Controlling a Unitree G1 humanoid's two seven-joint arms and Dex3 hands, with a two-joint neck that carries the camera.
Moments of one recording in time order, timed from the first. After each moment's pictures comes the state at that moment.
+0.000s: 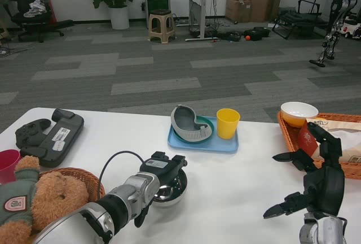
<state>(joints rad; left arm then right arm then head) -0.82 0.04 -0.43 1.18 0.91 -0.03 0.15 -0.45 -0.47 0.66 0.89 0.86 -1.20 -0.33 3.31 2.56</state>
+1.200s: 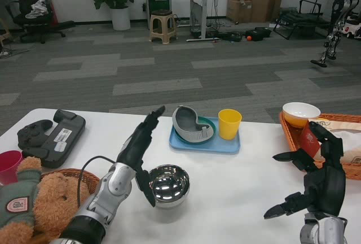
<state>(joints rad) -0.53 0.04 0.15 0.67 0.56 -0.49 0.14 -0.45 -0.46 0.65 0.86 0.86 -1.20 -0.33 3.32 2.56</state>
